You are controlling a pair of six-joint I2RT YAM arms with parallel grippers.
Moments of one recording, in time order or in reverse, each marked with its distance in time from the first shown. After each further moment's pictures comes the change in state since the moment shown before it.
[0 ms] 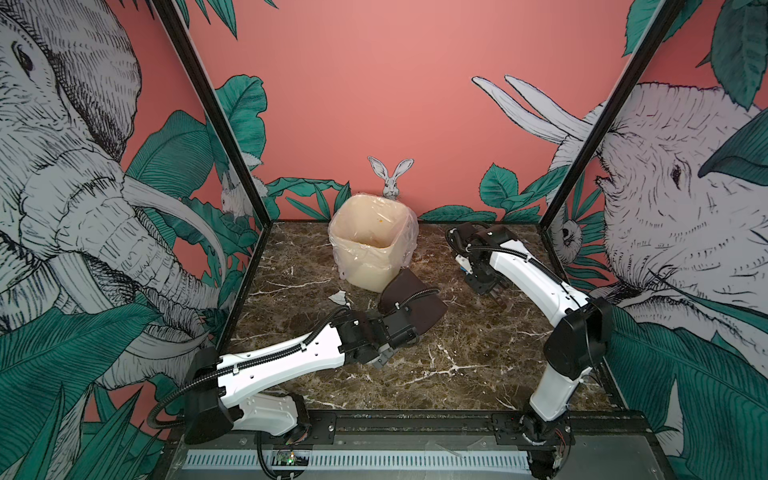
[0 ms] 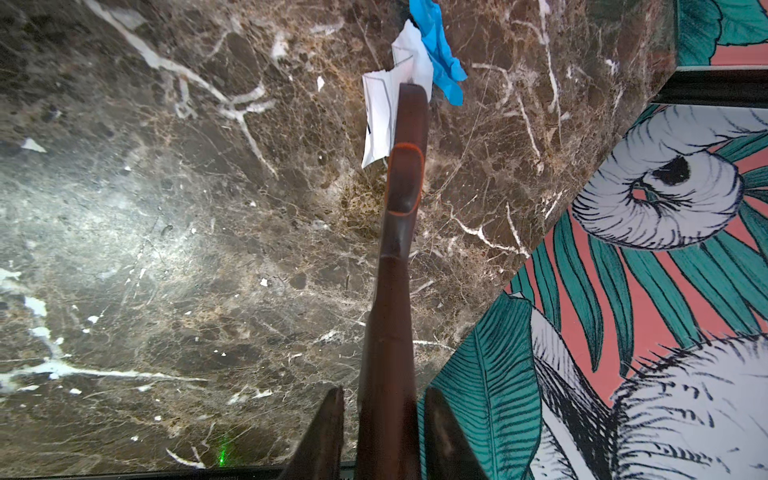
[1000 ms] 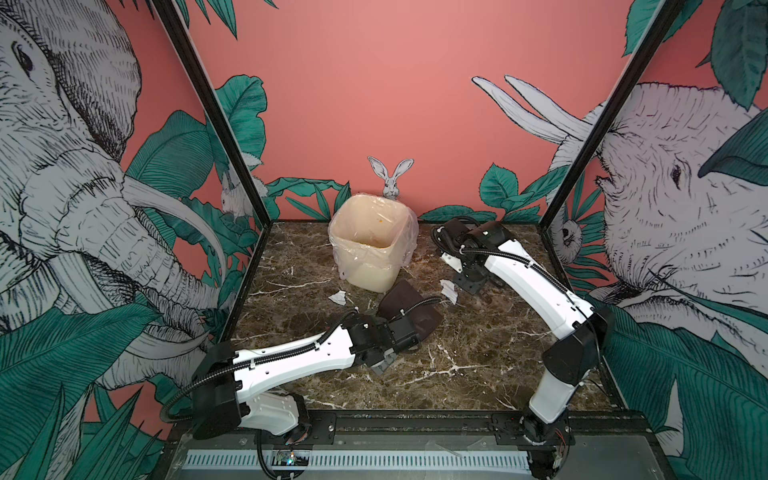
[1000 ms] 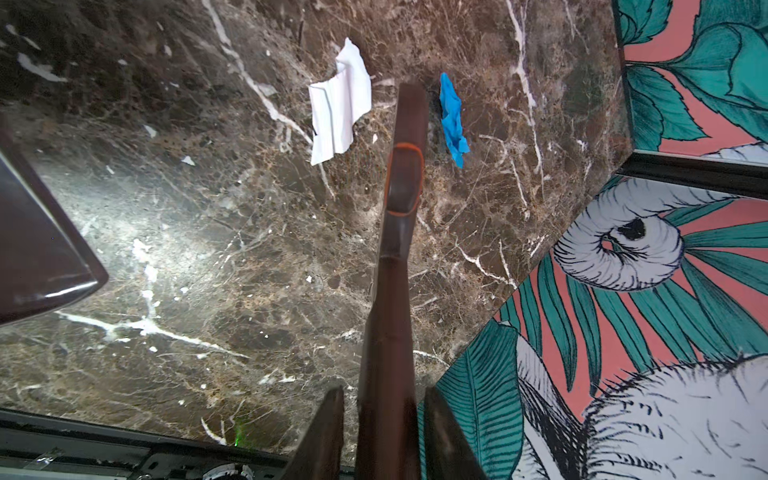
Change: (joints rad) left arm -0.007 0.063 -0.045 0.002 0.037 -0.039; right arm 0.134 0.000 0.166 -0.120 -0.016 0.008
